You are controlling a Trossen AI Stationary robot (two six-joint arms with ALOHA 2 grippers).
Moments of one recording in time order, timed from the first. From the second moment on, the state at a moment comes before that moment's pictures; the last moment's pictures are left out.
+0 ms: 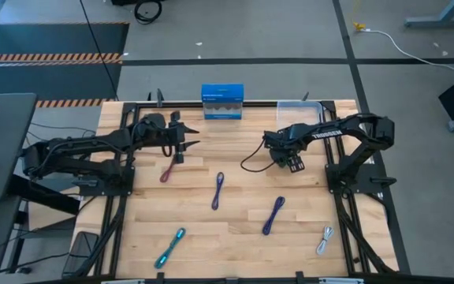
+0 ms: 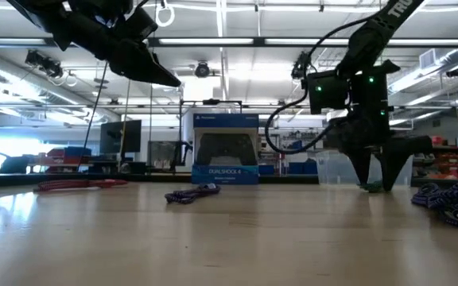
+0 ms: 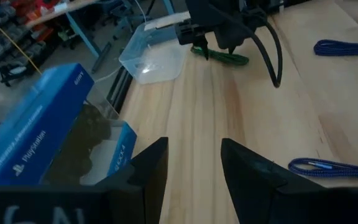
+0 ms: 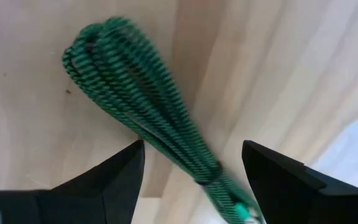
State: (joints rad) left arm 0.36 1.05 0.60 0.06 0.07 0.41; right arm -0.32 1.59 0.80 -0.80 0.25 -0.55
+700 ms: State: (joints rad) left arm 0.36 1.05 0.60 0.00 0.07 0.34; right arm -0.32 1.59 0.79 -0.76 0.23 -0.53
